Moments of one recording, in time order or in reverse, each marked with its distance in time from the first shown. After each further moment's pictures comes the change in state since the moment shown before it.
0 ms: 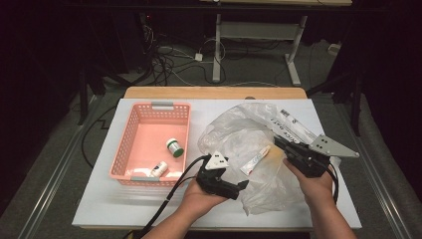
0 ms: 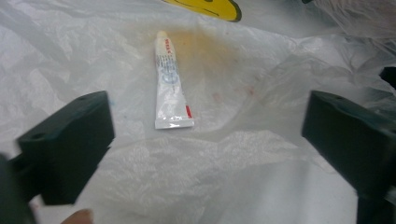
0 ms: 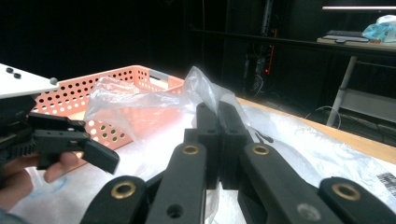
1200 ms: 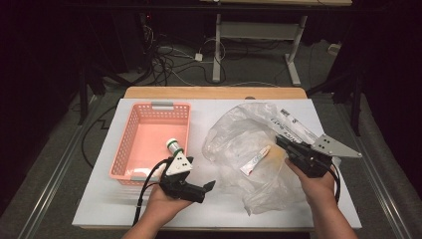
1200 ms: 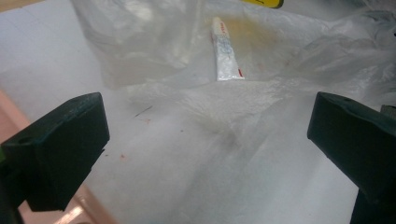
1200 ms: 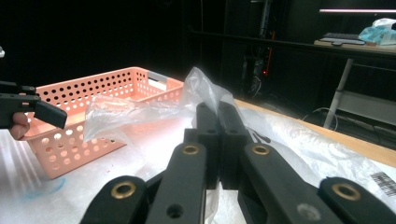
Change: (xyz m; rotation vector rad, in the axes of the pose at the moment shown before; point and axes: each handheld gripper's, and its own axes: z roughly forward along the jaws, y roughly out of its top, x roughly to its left) left arm 0.025 -0.025 -0.081 -0.007 0.142 -0.013; right arm -0.001 0.002 -0.004 -0.006 -0.008 -0.002
